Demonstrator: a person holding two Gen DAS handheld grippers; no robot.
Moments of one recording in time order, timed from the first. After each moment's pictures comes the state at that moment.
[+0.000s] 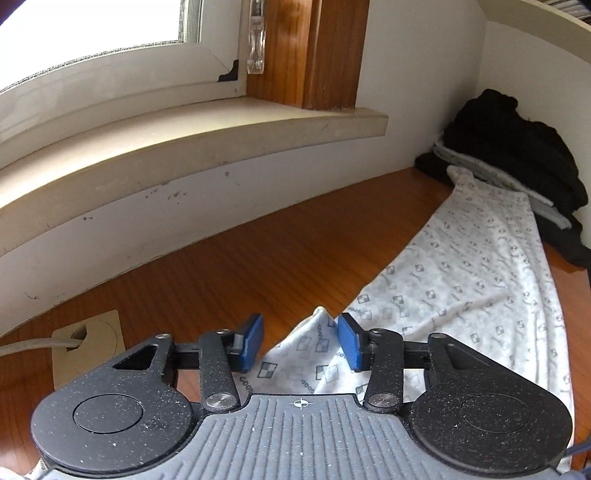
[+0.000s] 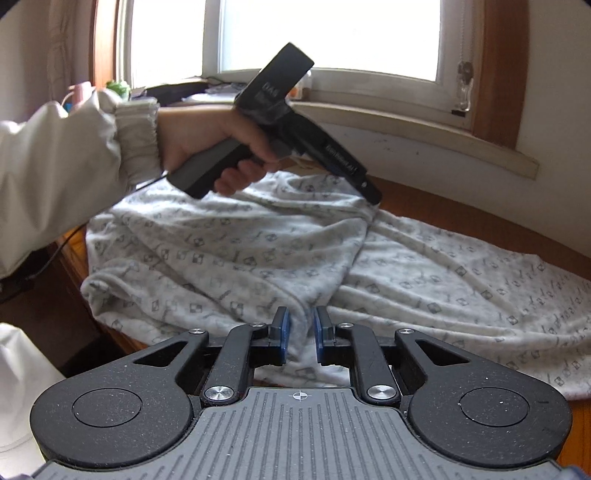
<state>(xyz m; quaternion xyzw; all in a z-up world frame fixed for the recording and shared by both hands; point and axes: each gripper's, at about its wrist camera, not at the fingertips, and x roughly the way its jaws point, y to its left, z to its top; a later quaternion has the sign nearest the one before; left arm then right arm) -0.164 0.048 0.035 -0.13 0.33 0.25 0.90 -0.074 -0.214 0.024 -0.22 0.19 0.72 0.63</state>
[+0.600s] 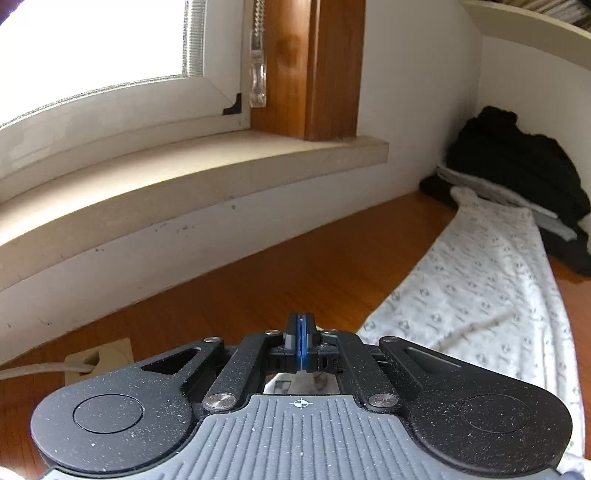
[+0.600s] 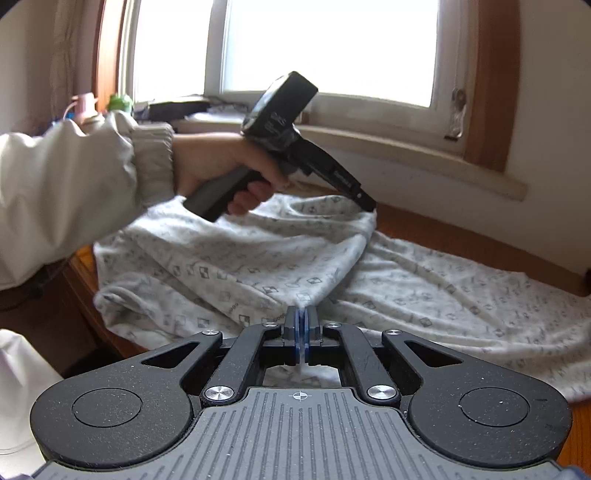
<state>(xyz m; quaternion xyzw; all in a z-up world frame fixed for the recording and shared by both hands) -0.167 0.042 0.044 -0.10 0.29 0.27 0.91 -0.089 -0.242 0.037 -0.20 0.15 0.72 0.65</state>
